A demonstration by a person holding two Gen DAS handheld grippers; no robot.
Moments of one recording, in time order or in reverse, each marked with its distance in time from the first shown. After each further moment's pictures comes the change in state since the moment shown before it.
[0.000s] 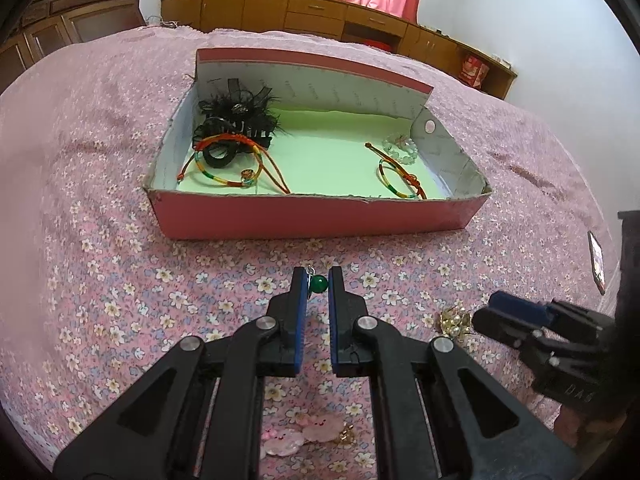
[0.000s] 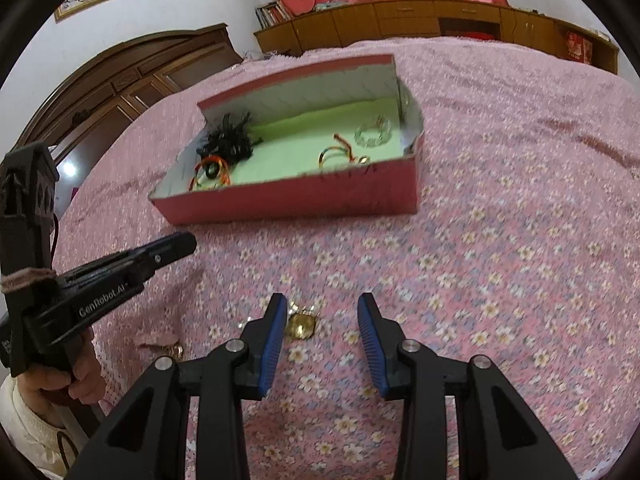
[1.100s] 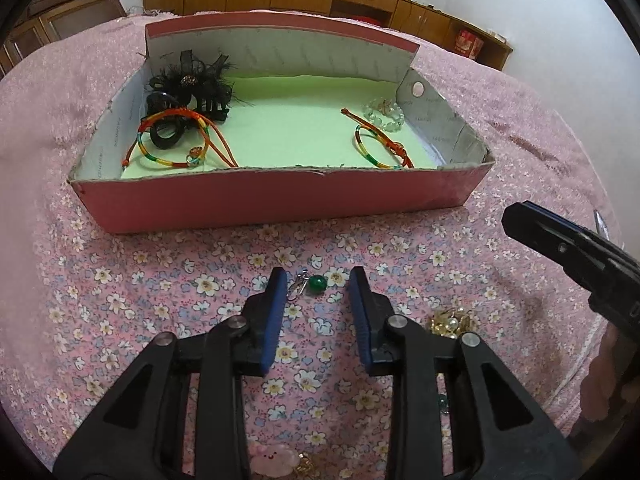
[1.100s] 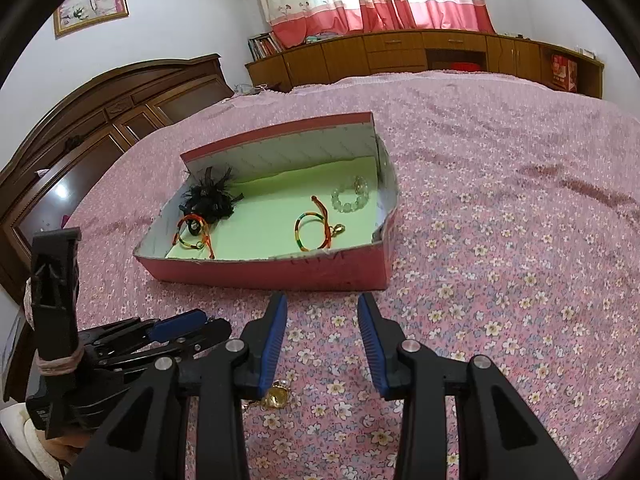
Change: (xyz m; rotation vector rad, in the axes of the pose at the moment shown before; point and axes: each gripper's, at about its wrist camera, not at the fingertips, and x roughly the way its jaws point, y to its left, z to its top) left arm 0.037 -0.030 -0.001 0.054 0.082 0.000; right arm -0.012 -0.016 0.036 0.002 -0.144 -0.051
